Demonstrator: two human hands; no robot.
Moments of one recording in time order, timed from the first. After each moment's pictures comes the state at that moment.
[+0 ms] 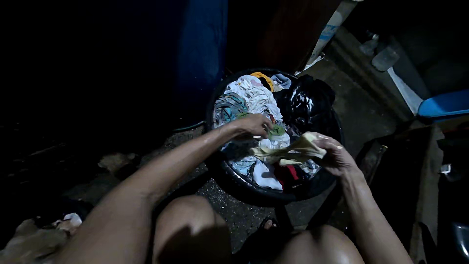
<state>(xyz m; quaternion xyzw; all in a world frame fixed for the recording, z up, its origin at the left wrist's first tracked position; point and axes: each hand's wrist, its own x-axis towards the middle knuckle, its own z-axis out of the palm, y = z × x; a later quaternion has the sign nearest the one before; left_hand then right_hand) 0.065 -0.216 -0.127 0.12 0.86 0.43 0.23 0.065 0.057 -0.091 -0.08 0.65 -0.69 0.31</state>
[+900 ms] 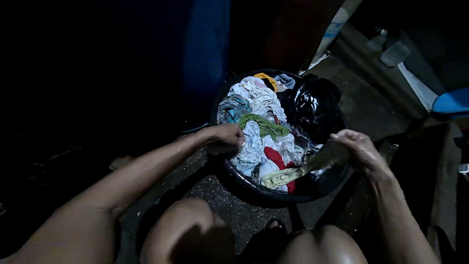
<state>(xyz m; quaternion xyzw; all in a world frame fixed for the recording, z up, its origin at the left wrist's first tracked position) 0.099 -0.270 -0.149 0.10 0.90 0.28 0.31 0.046 0.086 -0.071 -0.05 0.82 -0.54 0.16</state>
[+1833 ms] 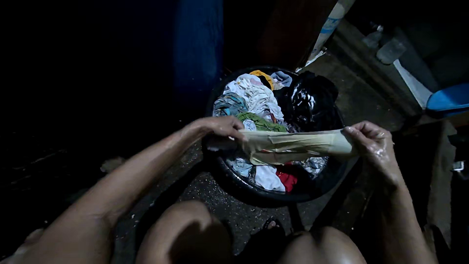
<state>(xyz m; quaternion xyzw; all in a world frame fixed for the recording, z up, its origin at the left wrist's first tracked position) 0.092 -0.284 -0.143 0.13 0.85 0.43 0.27 0.042 0.104 -0.061 -0.17 0.86 -0.48 0.01</state>
